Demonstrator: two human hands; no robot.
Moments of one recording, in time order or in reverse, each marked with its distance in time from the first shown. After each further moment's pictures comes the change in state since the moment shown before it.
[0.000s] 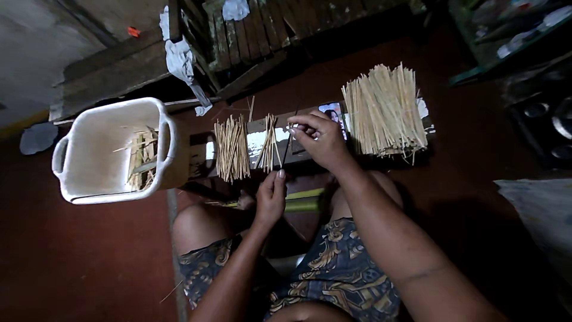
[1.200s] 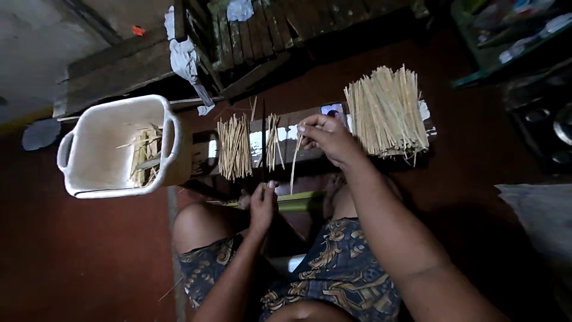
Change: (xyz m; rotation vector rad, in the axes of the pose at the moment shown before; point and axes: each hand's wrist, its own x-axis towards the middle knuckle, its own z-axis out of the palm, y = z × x) left_hand -0.028 -0.035 -0.016 -0.216 0.113 -0.189; right_hand 0.005 0.002 -0.010 0.465 -0.143 0.469
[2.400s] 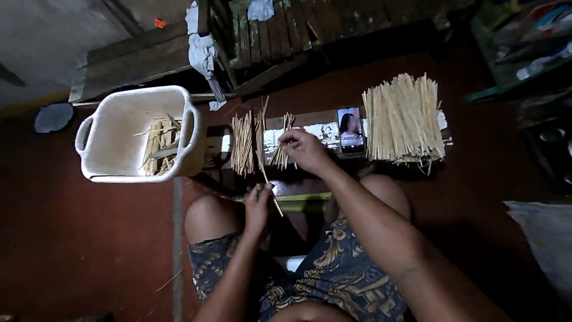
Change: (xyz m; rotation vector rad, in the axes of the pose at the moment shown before) left_hand -0.014 0.015 -0.034 -0.142 0.195 -0.175; right_hand 0.012 0.044 0.075 -0.514 -0.124 -0.184
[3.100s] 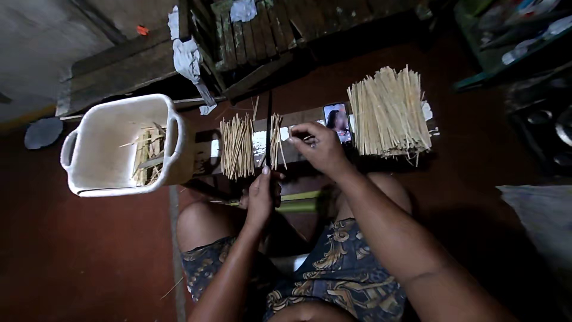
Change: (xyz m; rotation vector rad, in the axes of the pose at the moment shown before) left_hand 0.005 0.044 0.049 0.032 -0.269 0.077; right_hand -0.028 -0.009 -0.054 0.012 0.236 -0.198
